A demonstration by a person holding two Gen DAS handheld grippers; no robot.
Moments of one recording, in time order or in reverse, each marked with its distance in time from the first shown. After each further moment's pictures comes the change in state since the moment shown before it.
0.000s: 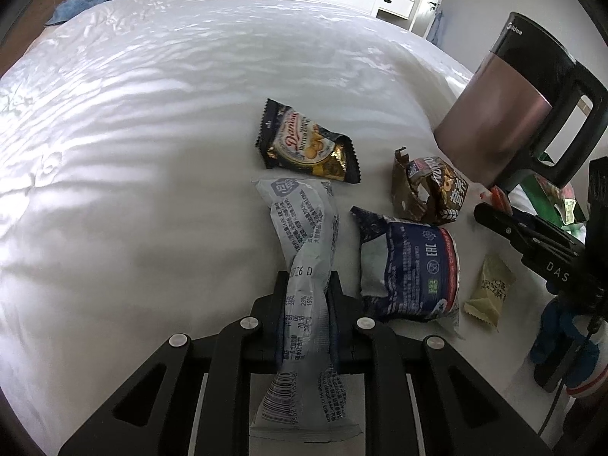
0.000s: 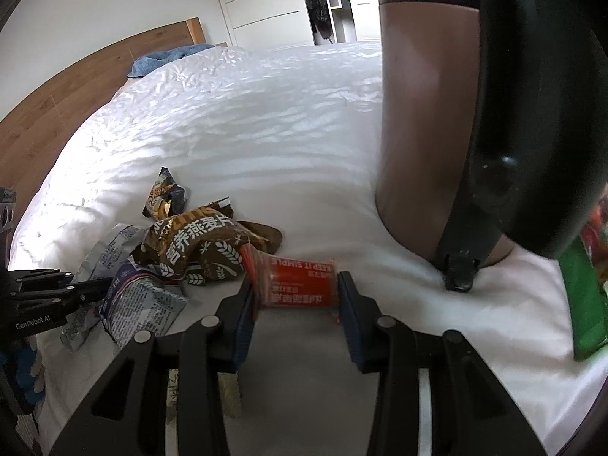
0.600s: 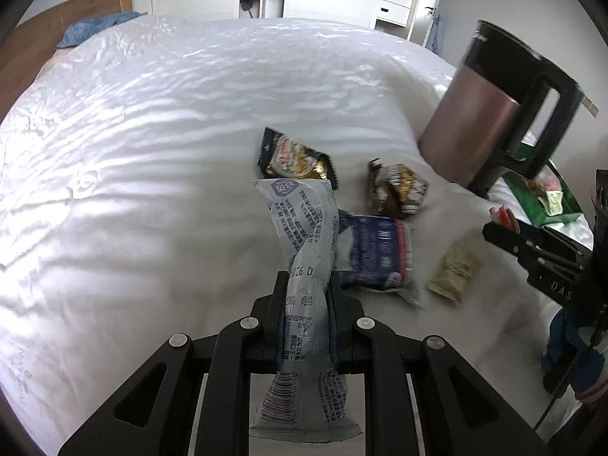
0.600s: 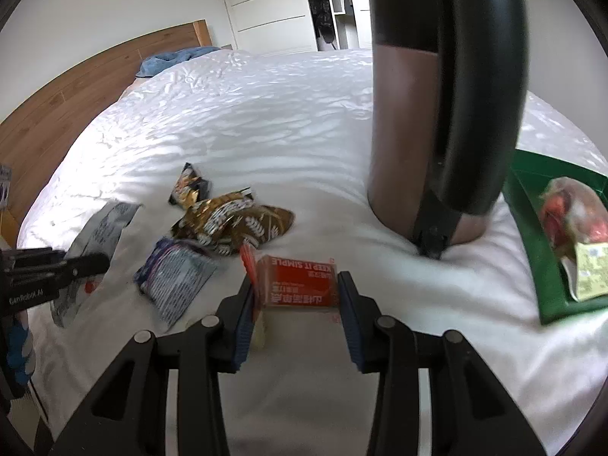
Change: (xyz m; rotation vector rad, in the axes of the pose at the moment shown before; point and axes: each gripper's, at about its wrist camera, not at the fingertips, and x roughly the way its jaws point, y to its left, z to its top) left arm -0.045 -0.029 -0.008 0.043 -0.056 0.057; right arm -0.053 0.010 -0.017 -0.019 -0.008 -0.004
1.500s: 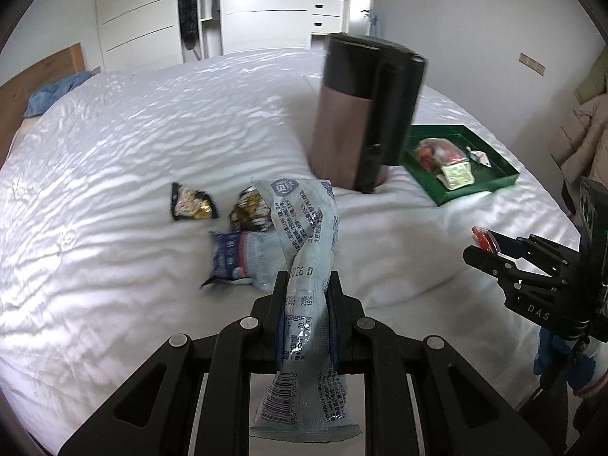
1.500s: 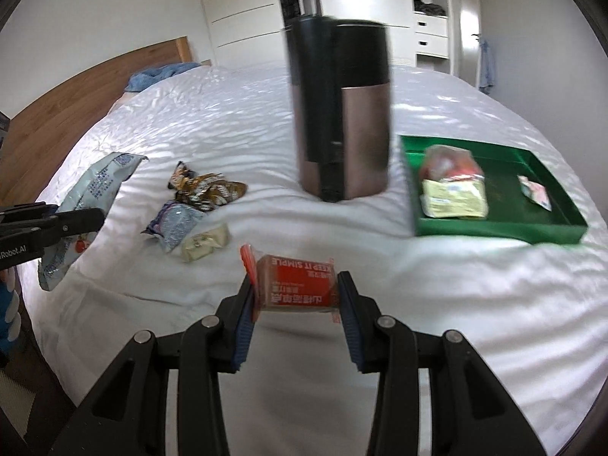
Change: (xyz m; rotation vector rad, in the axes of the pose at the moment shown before) left arm -0.083 -0.125 -0.015 0.198 -0.081 -0.075; right arm -0.131 -0.045 -0.059 0.041 -0.051 -0.099
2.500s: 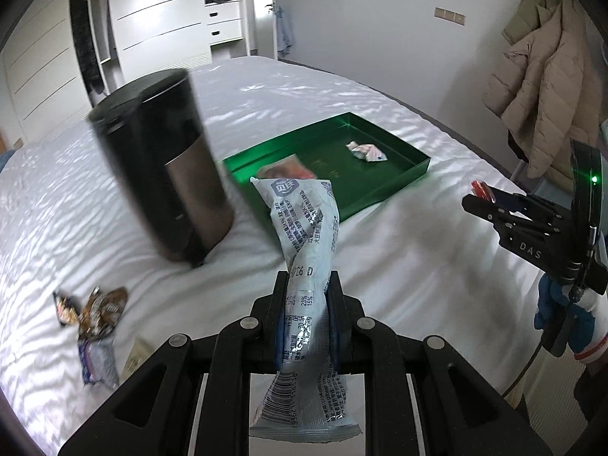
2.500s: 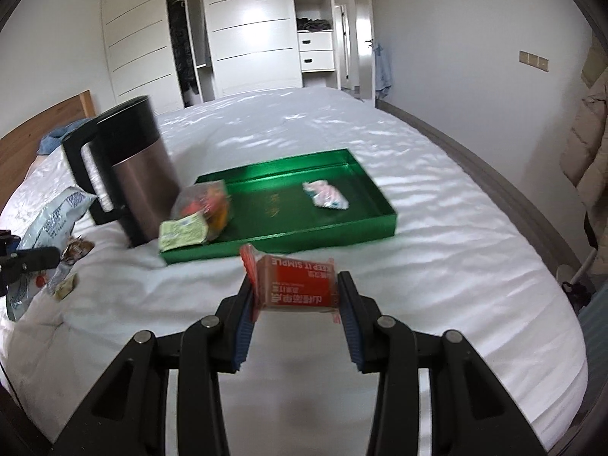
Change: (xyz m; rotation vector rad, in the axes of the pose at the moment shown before) left arm 0.050 -0.204 0.082 0.245 0.016 -0.156; right arm -0.092 -0.219 -0.010 0.188 -0.114 -0.292
